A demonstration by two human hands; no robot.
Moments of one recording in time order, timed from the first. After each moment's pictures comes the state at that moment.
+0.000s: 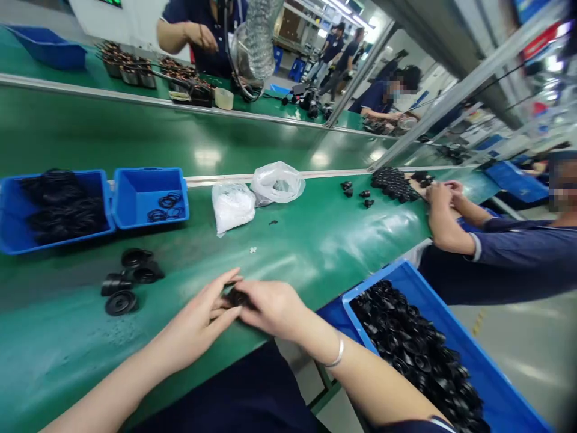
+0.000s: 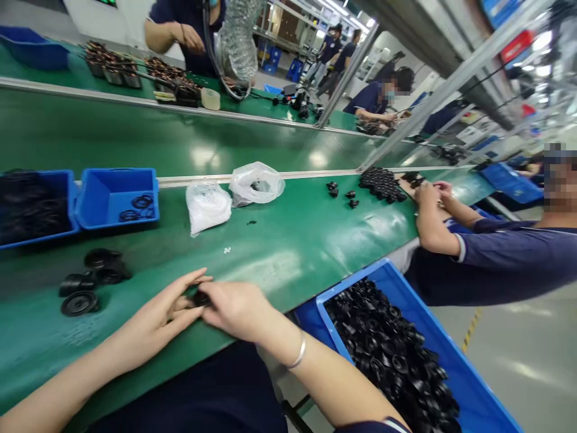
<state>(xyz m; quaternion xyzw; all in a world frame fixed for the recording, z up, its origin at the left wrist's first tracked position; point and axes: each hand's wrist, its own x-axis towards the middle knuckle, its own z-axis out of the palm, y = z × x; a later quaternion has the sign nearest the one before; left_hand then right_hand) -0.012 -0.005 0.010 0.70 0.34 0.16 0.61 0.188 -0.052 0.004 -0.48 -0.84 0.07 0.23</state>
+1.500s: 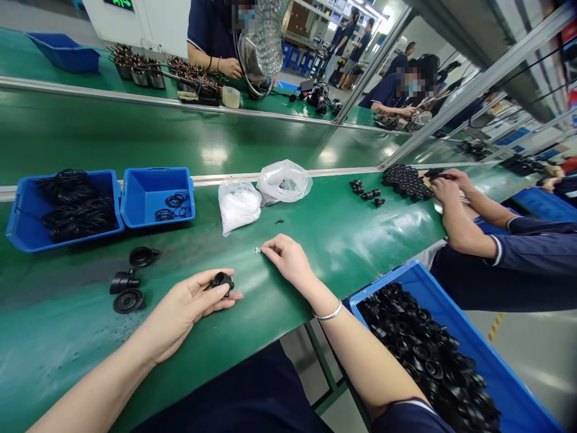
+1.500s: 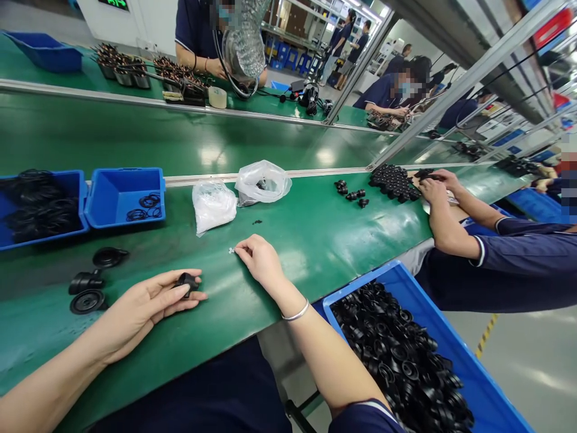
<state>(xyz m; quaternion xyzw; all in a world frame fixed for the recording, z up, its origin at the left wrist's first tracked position) -0.020 0.012 0.035 0.45 0.41 0.20 0.77 0.233 0.018 -0.008 -0.64 -0.68 0.17 0.31</state>
